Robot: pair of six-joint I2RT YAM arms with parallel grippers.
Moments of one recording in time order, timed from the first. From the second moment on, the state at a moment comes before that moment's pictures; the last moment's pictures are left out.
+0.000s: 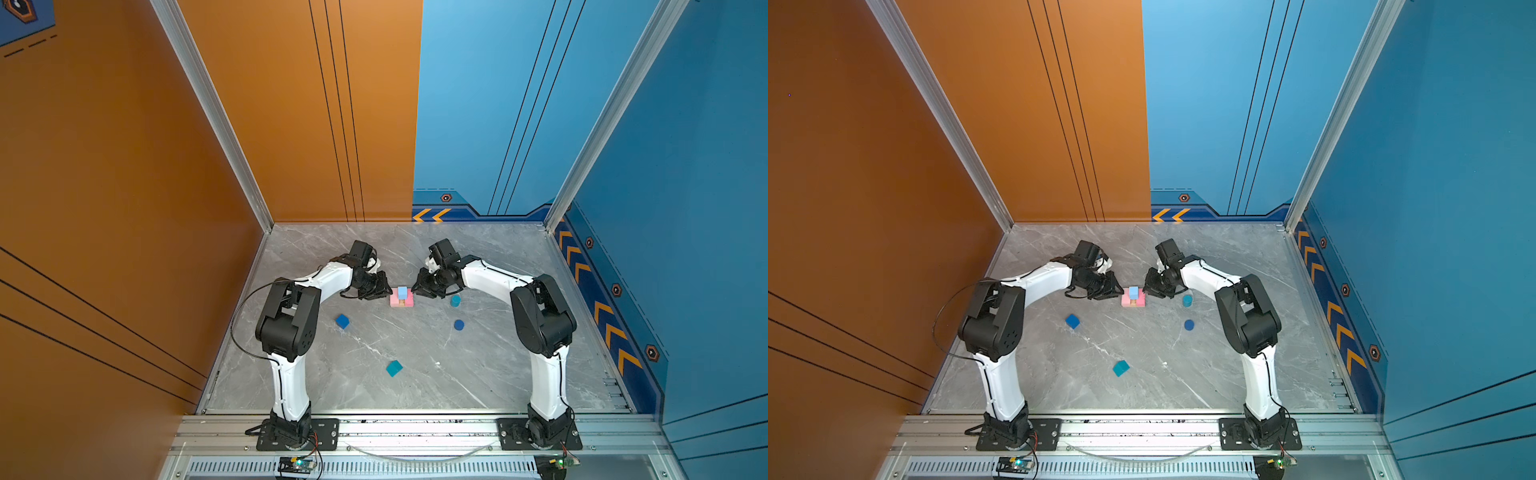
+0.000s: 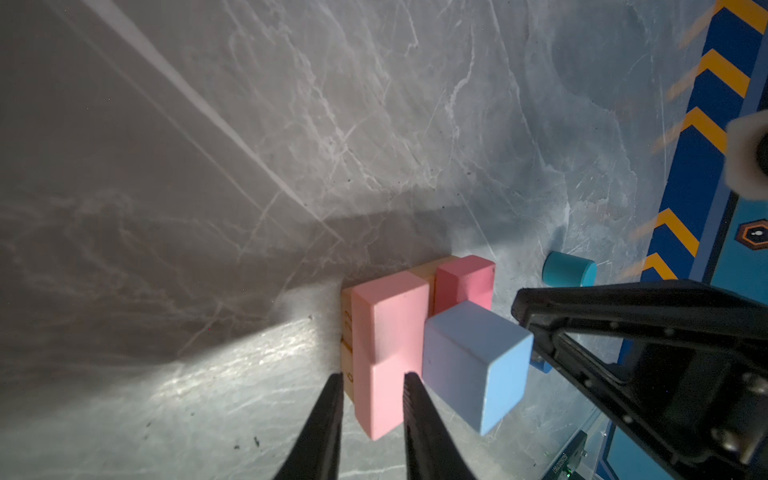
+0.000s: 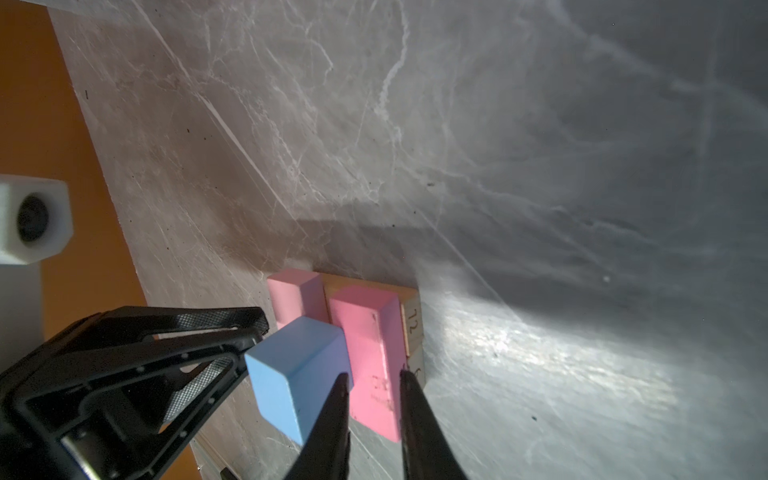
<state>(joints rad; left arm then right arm) -0.34 1.96 1.33 -0.50 0.48 -0.53 0.50 2.05 1.47 -0.47 -0.41 0.79</state>
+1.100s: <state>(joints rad) -0.35 1.97 1.34 -0.50 0.48 -0.53 0.51 2.09 1.46 -0.44 -0.44 0.79</state>
